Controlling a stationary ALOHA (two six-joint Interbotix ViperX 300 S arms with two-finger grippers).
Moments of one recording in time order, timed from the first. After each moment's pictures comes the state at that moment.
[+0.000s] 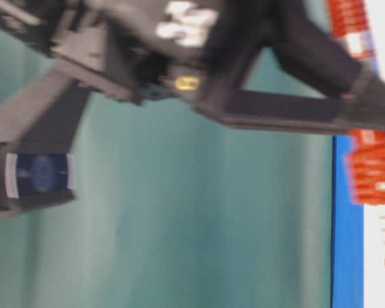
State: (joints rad) left arm 0.00 -0.98 1.20 0.00 -0.27 -0.04; right arm 0.30 0.07 0.23 -0.05 0.69 0.54
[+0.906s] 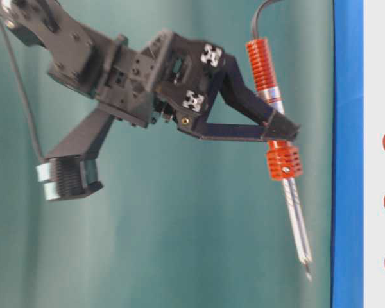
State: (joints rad) left arm 0.00 -0.99 1.20 0.00 -0.27 -0.04; right arm -0.05 0.02 0.25 -0.10 0.77 0.20
